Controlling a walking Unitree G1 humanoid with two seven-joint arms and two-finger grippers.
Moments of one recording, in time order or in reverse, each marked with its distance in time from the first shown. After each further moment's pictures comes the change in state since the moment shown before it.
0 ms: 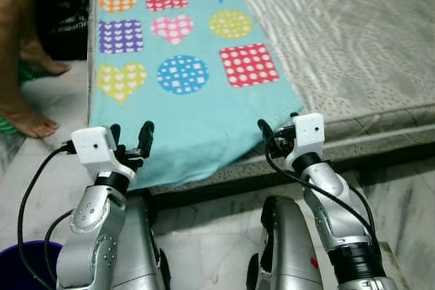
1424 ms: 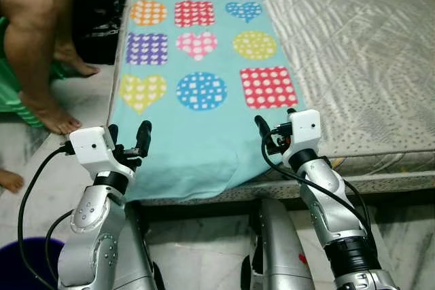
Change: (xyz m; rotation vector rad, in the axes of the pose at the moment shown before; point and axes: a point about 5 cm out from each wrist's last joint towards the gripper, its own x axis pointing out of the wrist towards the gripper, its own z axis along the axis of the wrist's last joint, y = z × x) left arm 0.002 -0.001 -0.001 -0.010 -0.005 0.012; right arm 0.007 0.003 0.004 -0.006 -0.032 0.006
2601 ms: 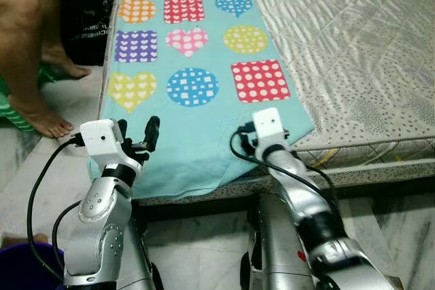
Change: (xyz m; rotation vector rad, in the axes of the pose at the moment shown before) left arm 0.010 -0.008 0.001 -0.008 0.031 -0.032; right arm 0.036 0.041 -0.016 -0.125 0.290 -0.060
